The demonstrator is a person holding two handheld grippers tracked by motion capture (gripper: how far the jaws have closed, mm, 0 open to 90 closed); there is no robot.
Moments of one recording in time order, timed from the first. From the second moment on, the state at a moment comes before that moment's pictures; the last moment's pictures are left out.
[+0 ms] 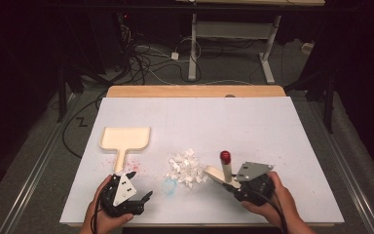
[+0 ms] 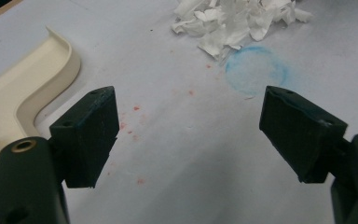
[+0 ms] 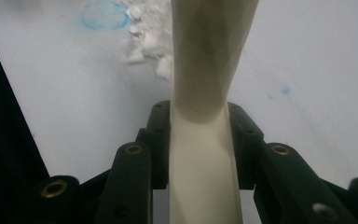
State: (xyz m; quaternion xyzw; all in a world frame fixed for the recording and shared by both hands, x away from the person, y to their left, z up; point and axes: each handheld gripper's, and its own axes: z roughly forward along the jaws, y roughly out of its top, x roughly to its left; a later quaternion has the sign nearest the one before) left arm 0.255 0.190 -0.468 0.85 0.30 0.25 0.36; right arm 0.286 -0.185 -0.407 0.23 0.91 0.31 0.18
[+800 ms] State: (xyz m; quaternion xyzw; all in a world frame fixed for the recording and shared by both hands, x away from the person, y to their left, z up) left arm 0.255 0.195 -0.466 0.84 0.31 0.26 0.36; right arm 0.297 -0.204 -0.369 0.25 0.86 0.41 0.20
